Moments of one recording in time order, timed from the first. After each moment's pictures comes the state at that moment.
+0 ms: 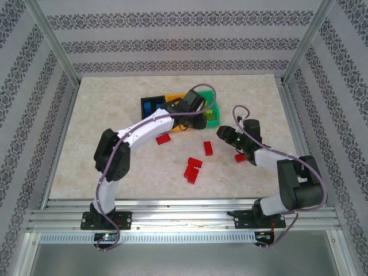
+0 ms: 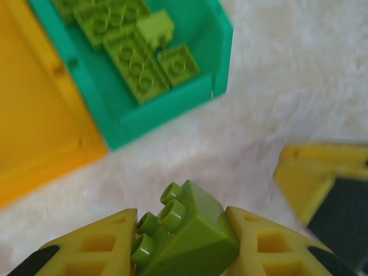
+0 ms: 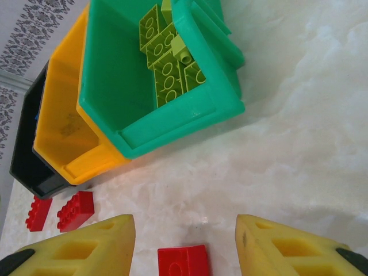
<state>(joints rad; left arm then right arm) -0.69 2.07 1.85 -0.69 0.04 -0.47 0.14 1.46 0.54 0.32 -0.41 0.68</state>
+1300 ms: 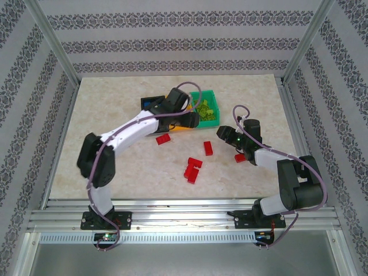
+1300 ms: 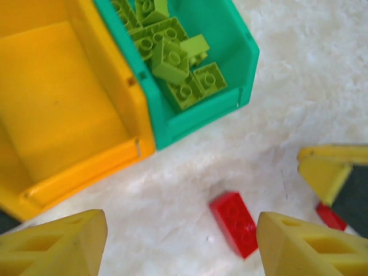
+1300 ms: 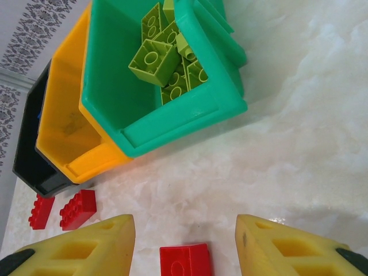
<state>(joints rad) -0.62 1.82 1.52 -0.54 0.07 -0.43 0.14 1.46 0.54 0.32 -0.42 0.68</state>
